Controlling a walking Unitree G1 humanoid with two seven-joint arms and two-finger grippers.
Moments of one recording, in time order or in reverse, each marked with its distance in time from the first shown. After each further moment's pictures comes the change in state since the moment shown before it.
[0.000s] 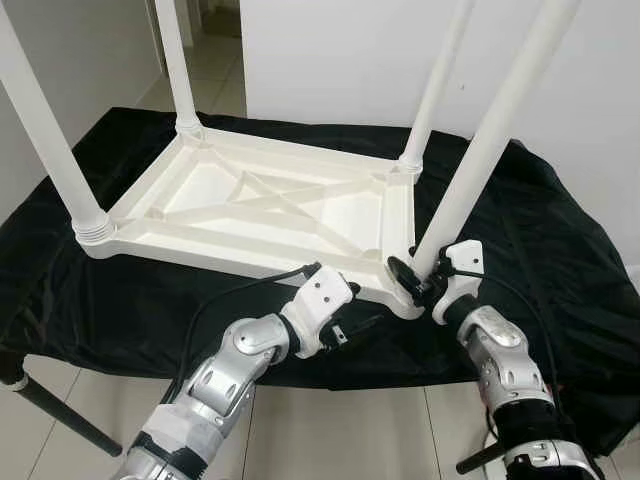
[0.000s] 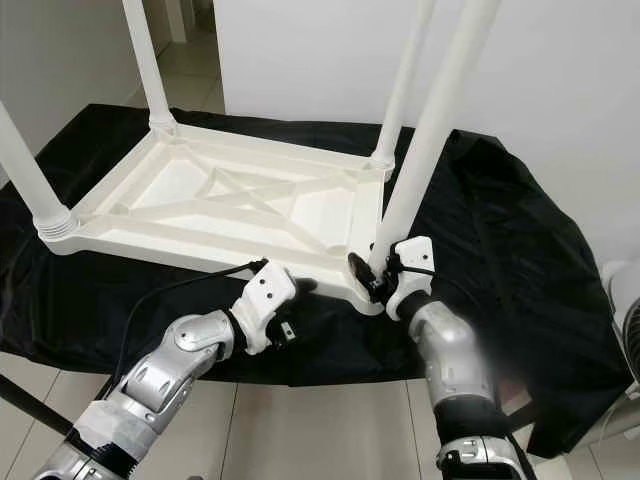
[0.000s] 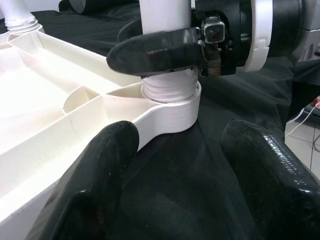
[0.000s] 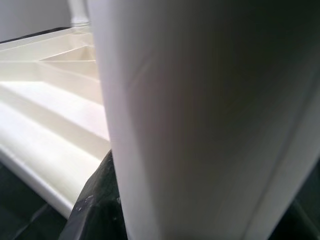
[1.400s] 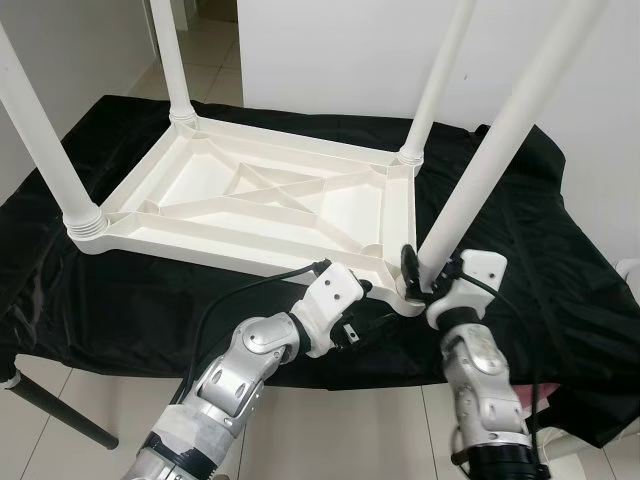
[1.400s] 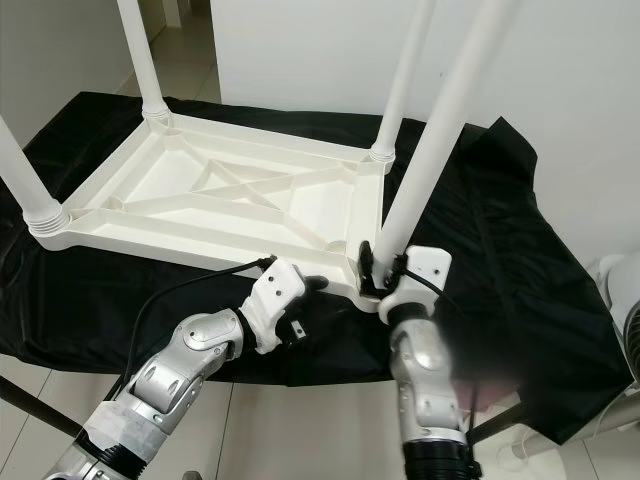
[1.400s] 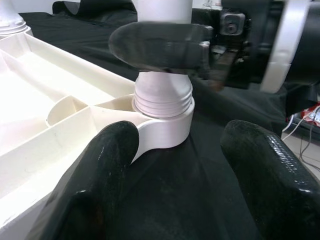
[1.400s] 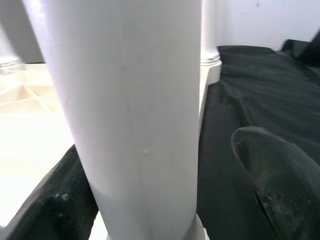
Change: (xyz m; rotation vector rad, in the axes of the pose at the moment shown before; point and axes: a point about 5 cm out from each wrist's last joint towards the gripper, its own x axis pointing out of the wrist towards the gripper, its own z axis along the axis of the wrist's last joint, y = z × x) left arm 0.007 -0.006 0.009 -0.020 -0.035 -0.011; right arm -0.027 0.013 0.012 0.085 -0.133 -0.219
